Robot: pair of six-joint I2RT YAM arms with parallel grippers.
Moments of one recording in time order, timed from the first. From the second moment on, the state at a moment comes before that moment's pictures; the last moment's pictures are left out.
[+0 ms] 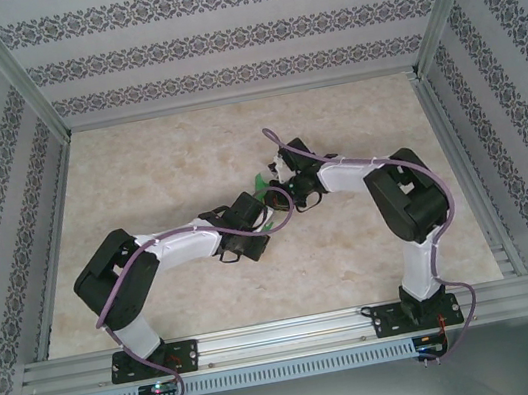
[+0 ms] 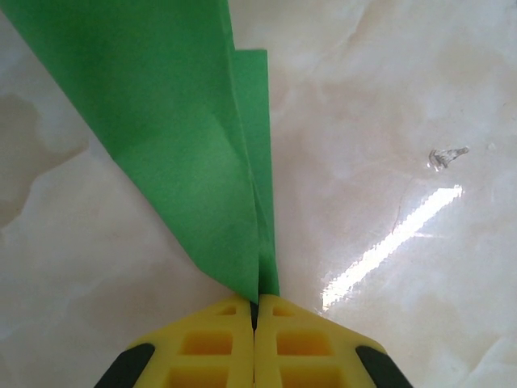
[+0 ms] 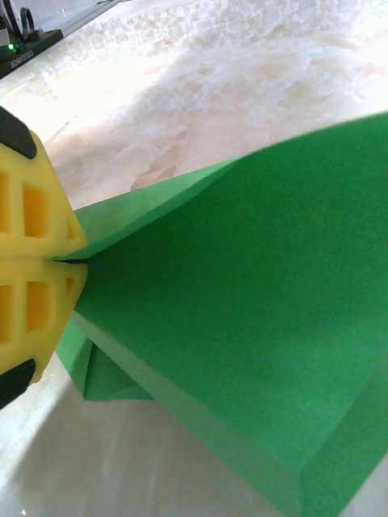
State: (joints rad) left arm -0.77 1.73 0.94 -0.39 0.03 -0.14; right arm 0.49 1.93 1.13 -0.27 -0.58 0.60
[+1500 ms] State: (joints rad) left arm -0.63 1.55 0.95 -0.40 0.21 -0.30; right arm 0.46 2.01 1.19 -0.32 -0.59 0.52
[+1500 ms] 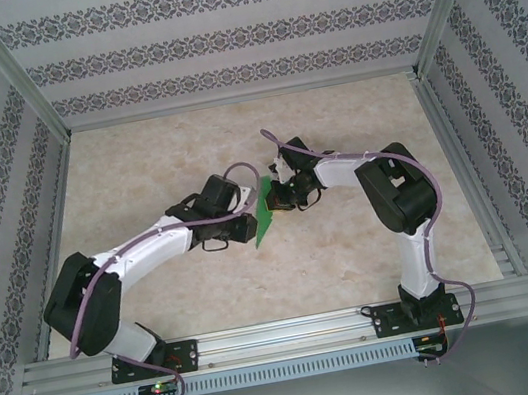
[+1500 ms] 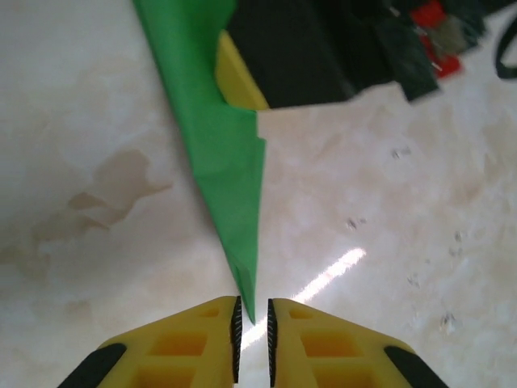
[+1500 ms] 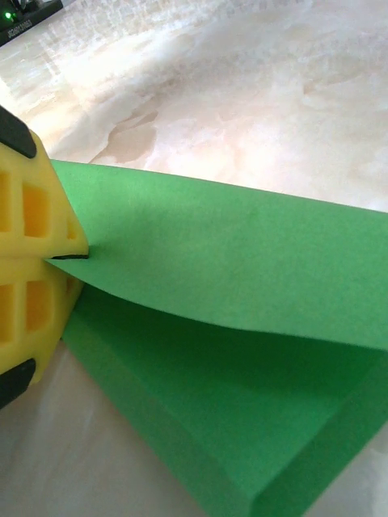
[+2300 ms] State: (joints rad) left arm -0.61 1.75 0.95 -0.27 0.35 -0.41; right arm 0.45 2.02 1.18 -0.29 -0.62 0.52
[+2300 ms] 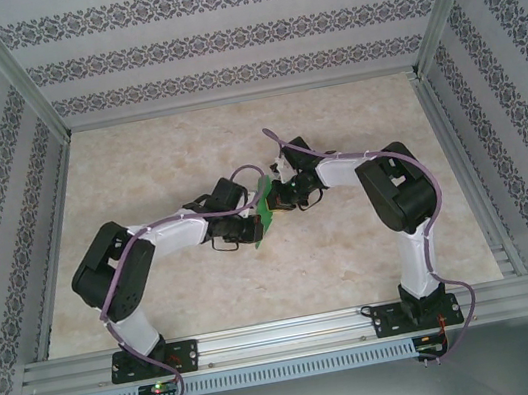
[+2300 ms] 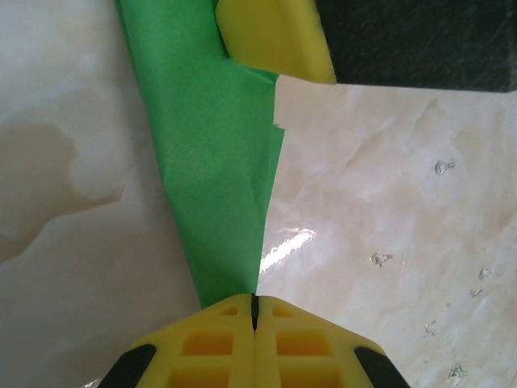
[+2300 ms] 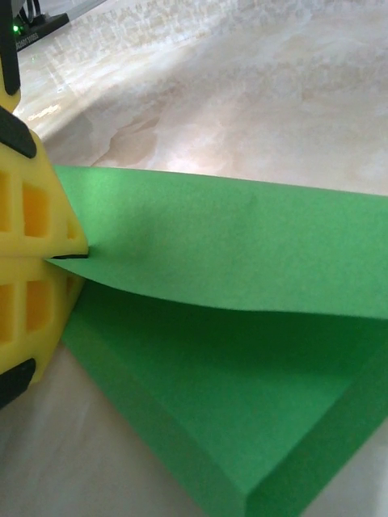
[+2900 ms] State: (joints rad) left arm -0.61 1.77 0.94 -0.24 0.37 -0.42; right arm 0.44 2.02 1.16 -0.26 -0.65 0.52
